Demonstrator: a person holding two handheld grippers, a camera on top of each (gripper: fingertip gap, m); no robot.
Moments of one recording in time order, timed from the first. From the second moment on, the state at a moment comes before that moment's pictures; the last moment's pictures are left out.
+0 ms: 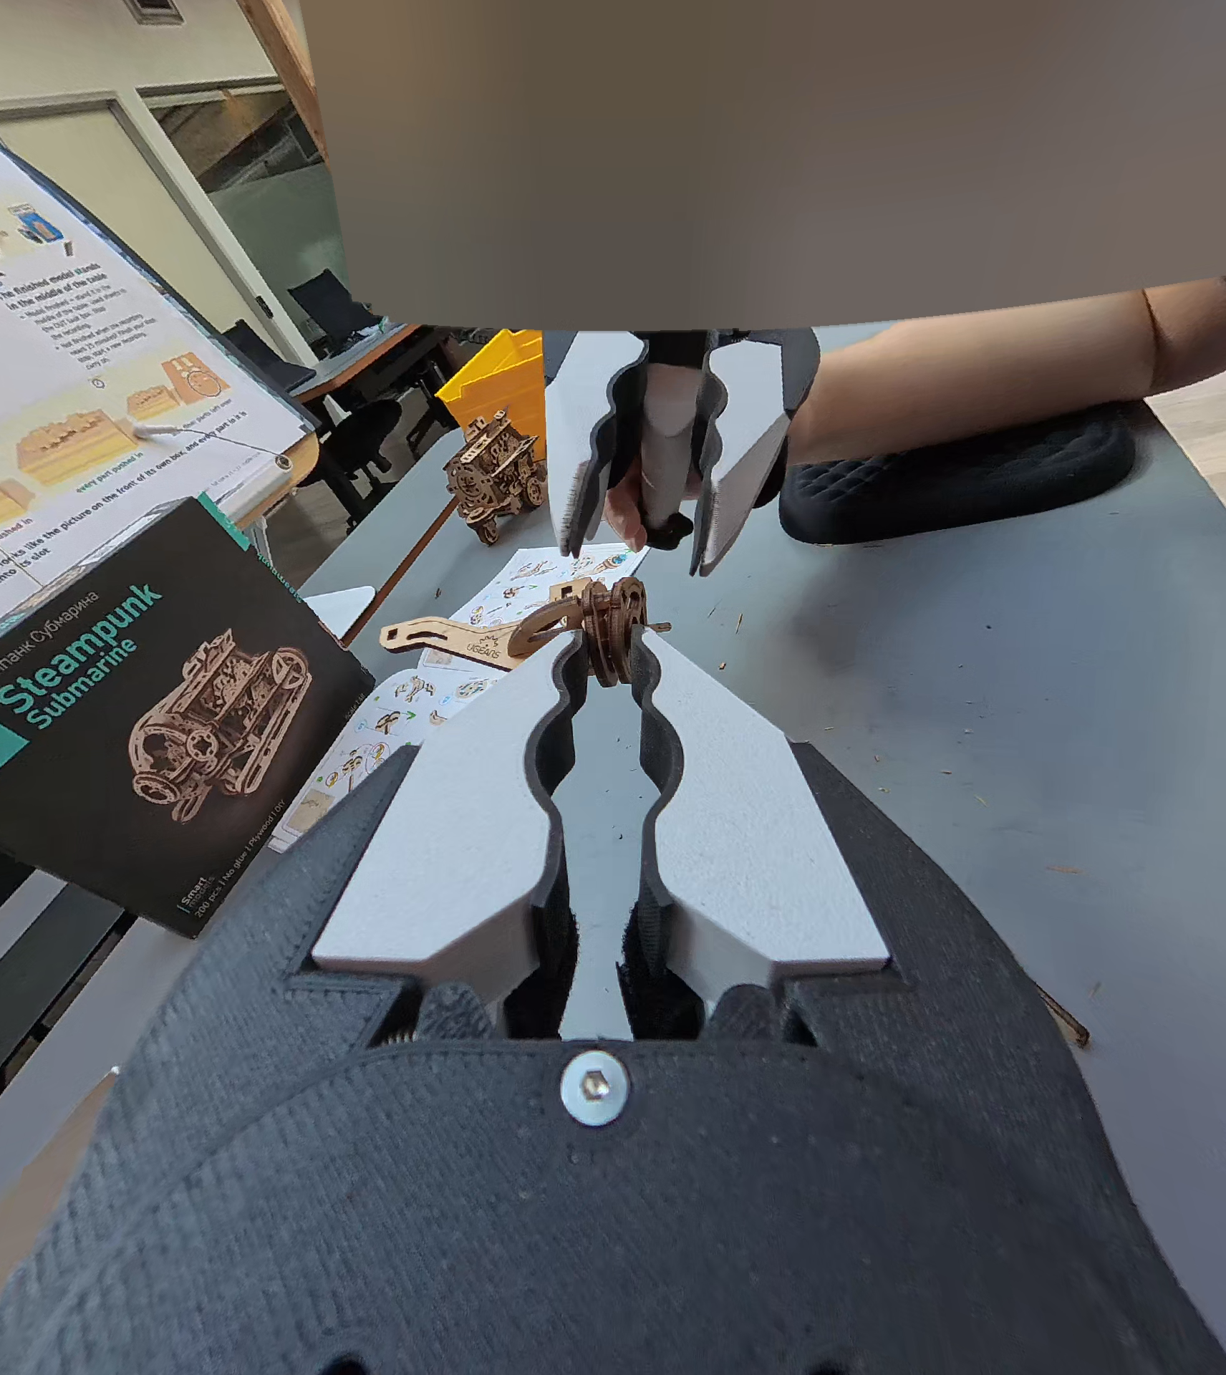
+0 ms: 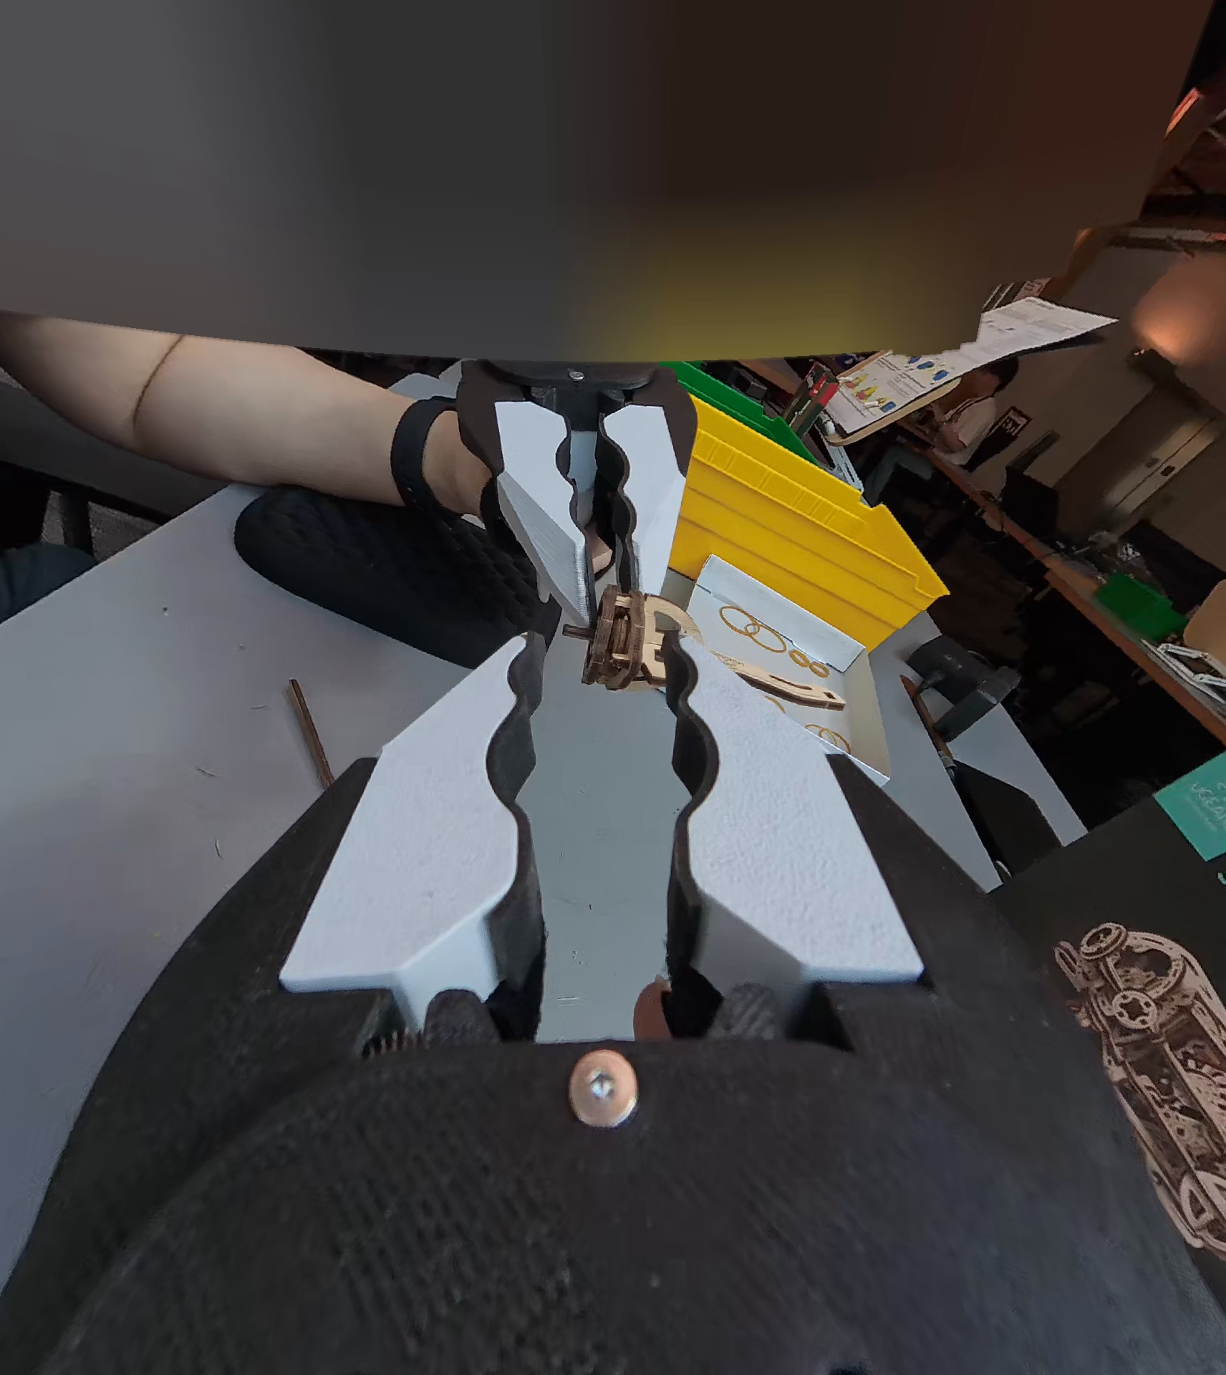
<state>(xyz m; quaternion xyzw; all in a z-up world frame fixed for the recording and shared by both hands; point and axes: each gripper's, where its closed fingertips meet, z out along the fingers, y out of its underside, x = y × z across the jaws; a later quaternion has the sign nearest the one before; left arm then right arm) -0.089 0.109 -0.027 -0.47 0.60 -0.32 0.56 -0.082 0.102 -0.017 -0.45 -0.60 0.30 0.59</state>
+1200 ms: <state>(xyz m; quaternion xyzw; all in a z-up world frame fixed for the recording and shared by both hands) -0.085 0.095 -0.031 -0.42 0.64 -0.27 0.58 -0.085 0.098 -0.026 -0.45 -0.63 0.26 0.57</state>
